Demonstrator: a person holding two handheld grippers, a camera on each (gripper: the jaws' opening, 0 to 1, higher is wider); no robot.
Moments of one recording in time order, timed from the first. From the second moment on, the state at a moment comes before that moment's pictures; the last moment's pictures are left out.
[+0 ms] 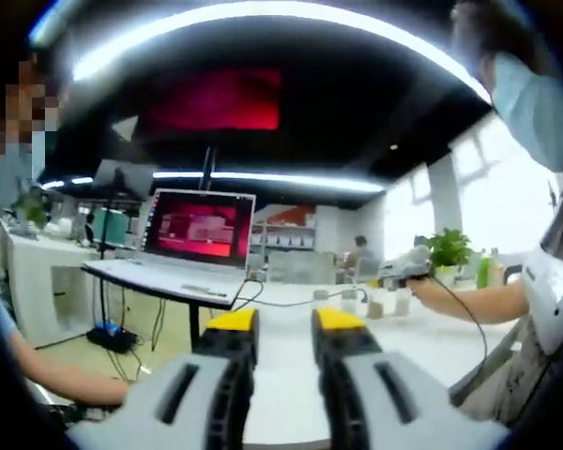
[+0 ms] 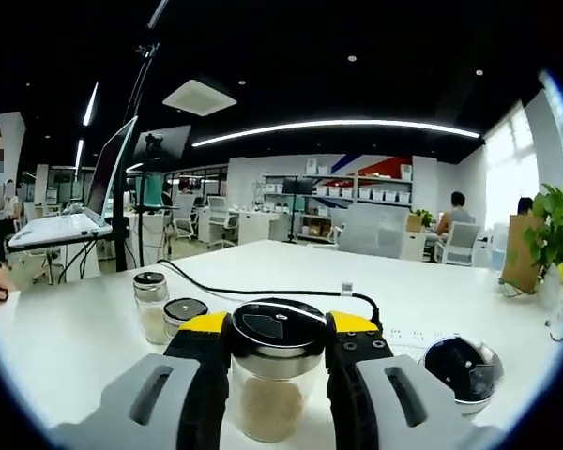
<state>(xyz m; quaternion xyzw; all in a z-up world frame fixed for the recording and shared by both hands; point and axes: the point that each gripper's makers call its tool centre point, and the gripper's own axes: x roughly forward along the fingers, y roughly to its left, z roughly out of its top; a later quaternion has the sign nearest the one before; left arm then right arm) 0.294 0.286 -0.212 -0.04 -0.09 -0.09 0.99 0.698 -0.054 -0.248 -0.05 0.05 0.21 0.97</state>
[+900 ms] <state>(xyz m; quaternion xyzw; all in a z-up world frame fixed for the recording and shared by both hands) 0.361 0.215 -0.198 -0.03 -0.10 -0.22 0.97 0.566 -0.057 -0.214 0.02 0.02 0.32 0.95</state>
